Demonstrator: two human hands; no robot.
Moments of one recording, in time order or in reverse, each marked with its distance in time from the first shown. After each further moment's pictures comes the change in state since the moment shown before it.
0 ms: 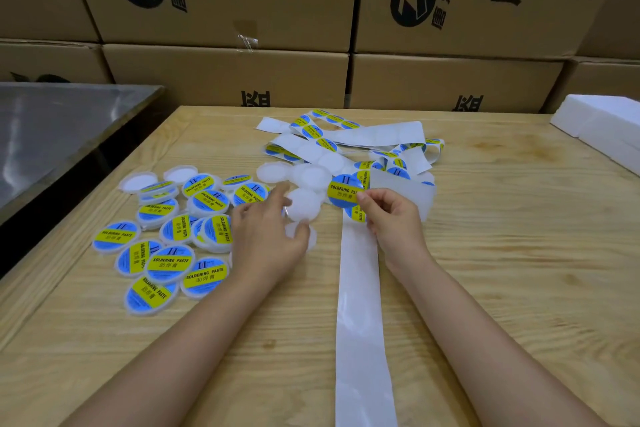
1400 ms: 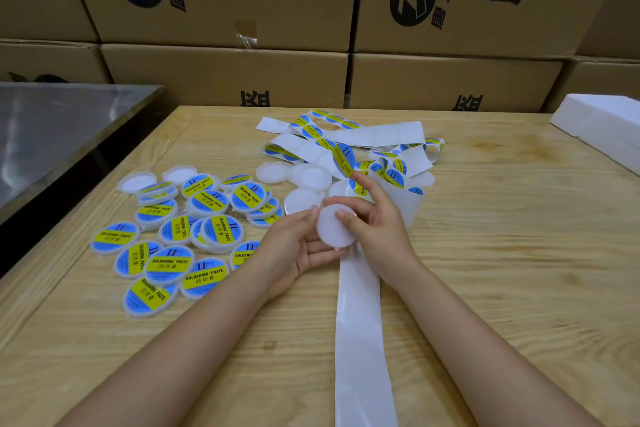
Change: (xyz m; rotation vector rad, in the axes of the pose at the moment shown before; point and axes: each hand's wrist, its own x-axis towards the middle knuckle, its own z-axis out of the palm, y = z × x) left_hand -0.001 0.020 0.002 -1.435 -0.589 -0.548; right_hand -0.013 0.001 0.009 0.106 -0.303 -0.102
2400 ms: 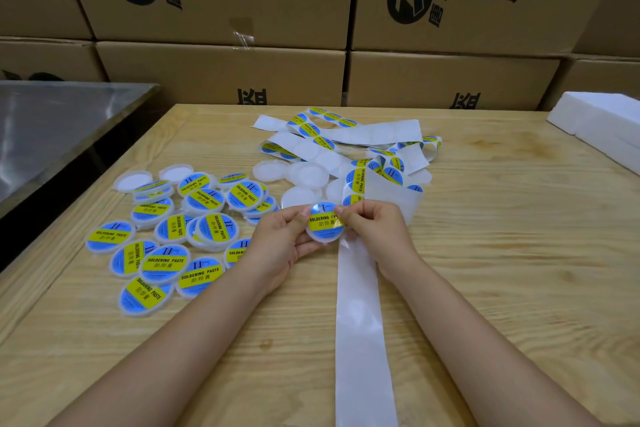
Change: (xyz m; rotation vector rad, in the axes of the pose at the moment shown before) left_hand 0.004 -0.002 -0.005 0.157 0.159 0.116; right_hand 0.005 0.006 -0.007 -0.206 0.145 0.177
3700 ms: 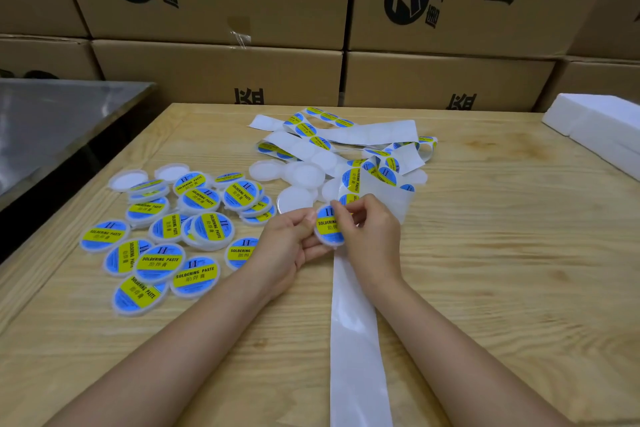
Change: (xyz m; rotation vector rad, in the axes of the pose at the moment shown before) left_hand -0.009 0.000 0.016 -0.075 -0.078 -0.033; right_hand -0.016 -0.003 0.016 -0.390 0.340 -0.245
